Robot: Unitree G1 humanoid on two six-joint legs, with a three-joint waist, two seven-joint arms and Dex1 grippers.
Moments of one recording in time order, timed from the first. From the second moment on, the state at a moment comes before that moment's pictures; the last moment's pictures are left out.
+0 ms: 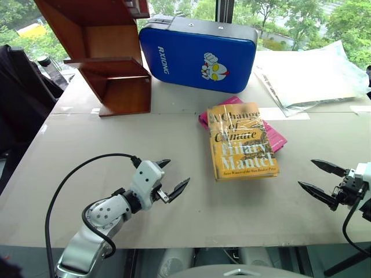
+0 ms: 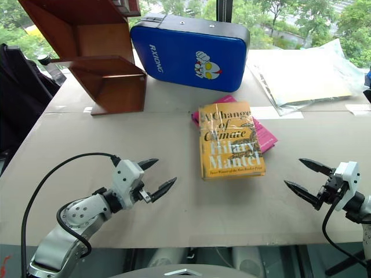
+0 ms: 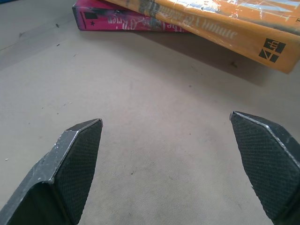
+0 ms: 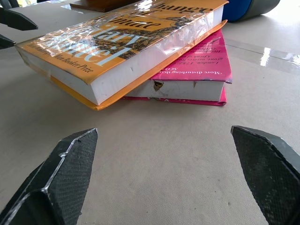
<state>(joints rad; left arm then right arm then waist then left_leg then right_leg) 0.23 0.62 -0.04 -0.51 -0.31 0.27 -0.54 0.14 -0.66 -0.39 0.13 0.57 -0.05 1.25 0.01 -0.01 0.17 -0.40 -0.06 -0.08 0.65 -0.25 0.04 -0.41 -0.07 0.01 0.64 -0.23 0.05</state>
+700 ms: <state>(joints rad) 0.17 0.59 -0.04 -0.40 -0.28 0.20 -0.63 0.17 -0.66 -0.39 0.11 0.56 -0.05 1.24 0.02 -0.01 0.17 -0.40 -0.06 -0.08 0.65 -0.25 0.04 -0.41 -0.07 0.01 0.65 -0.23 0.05</state>
